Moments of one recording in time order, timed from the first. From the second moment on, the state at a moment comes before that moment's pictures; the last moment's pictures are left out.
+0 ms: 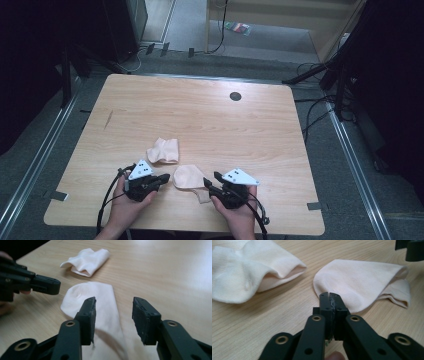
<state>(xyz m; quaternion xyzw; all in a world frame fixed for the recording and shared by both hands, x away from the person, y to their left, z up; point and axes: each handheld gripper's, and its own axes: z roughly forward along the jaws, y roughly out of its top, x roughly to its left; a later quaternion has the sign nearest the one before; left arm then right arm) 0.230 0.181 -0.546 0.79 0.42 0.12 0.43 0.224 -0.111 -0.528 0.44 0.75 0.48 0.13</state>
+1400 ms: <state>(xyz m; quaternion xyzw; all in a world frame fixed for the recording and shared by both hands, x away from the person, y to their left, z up) 0.230 0.187 -0.545 0.77 0.44 0.15 0.44 0.239 -0.122 -0.532 0.36 0.81 0.33 0.32</state>
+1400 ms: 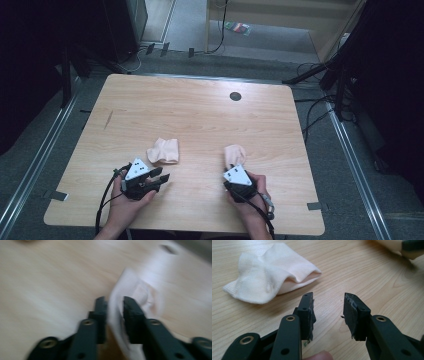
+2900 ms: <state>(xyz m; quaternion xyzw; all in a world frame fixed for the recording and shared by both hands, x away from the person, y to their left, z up) 0.224 0.172 -0.549 0.76 0.44 0.12 0.46 0.239 -0.117 -0.497 0.44 0.77 0.41 0.20</state>
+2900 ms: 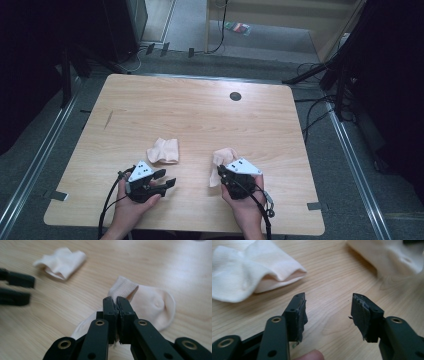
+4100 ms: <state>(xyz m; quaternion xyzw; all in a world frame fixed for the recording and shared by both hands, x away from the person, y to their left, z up) 0.240 0.168 -0.551 0.75 0.46 0.16 0.45 0.238 -0.133 -0.524 0.44 0.79 0.38 0.19</state>
